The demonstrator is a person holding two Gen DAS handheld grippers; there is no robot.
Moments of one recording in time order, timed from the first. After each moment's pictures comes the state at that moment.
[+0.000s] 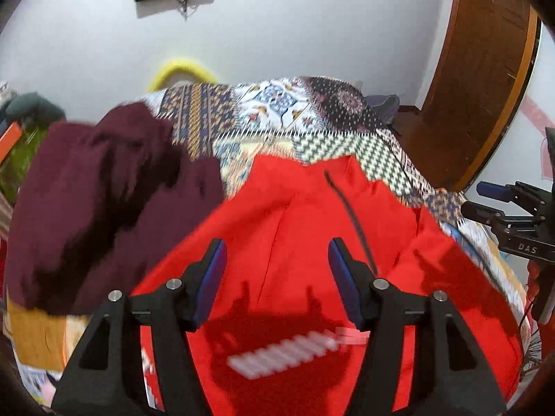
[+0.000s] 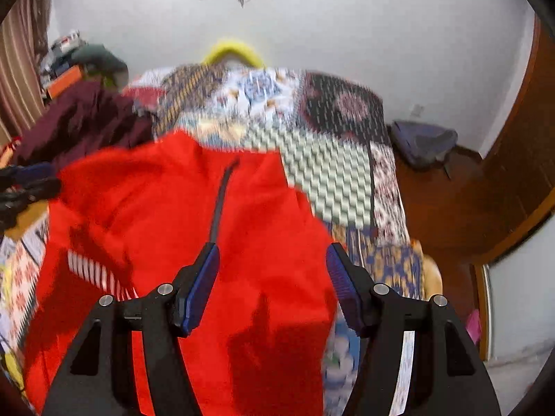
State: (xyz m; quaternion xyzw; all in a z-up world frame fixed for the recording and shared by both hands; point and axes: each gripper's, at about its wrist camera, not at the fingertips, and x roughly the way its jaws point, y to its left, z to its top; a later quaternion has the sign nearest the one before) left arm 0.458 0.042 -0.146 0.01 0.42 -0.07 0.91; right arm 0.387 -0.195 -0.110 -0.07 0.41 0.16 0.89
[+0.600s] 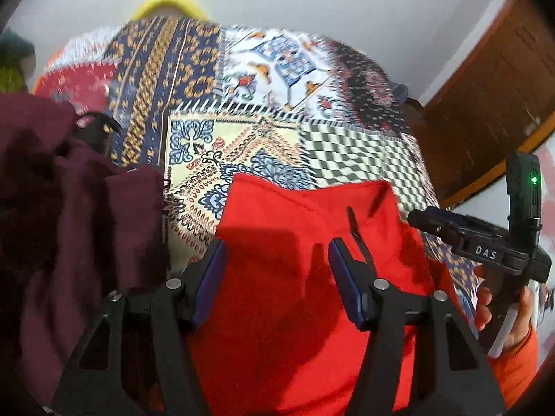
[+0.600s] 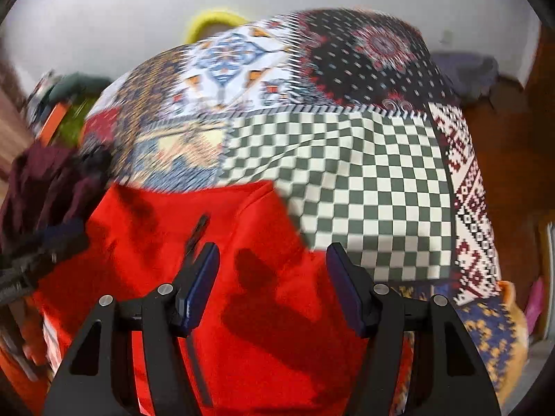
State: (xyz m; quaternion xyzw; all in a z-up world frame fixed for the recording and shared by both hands) left arm 0.624 0.051 -0.232 -0.10 0.51 -0.09 0.85; right arm 0.568 -0.190 -0.214 0.07 0.54 0.16 0.82
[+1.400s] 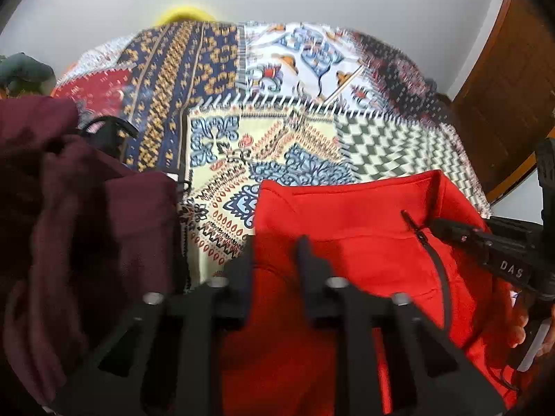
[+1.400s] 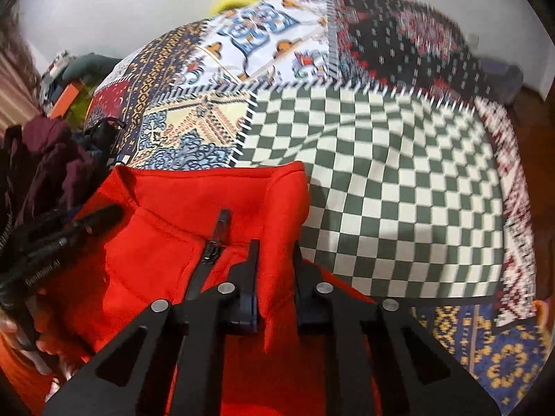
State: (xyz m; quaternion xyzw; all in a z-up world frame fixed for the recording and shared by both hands) left arm 0.622 0.042 -0.258 -0.03 0.48 -0.04 0.87; right arm 0.550 -0.150 -0.218 0.03 0.52 0.23 0.82
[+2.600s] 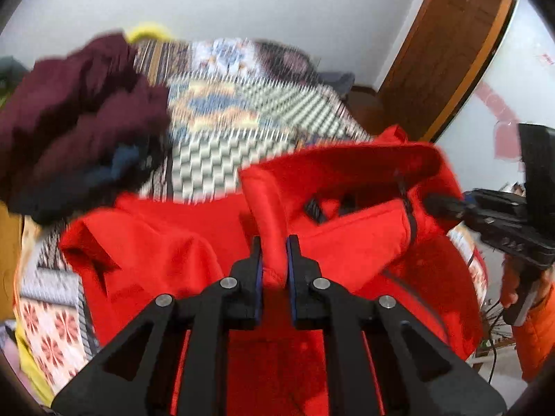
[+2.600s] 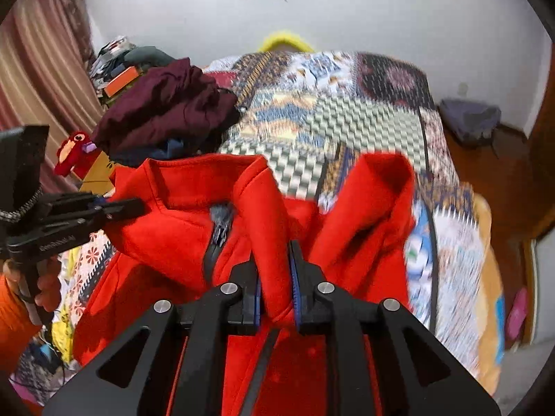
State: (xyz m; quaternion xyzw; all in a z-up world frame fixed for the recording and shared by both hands) left arm 0.325 0.015 -0.177 -0.04 0.47 -0.15 0.87; right arm 0.264 -0.204 -0.123 0.01 0.46 0.25 0.85
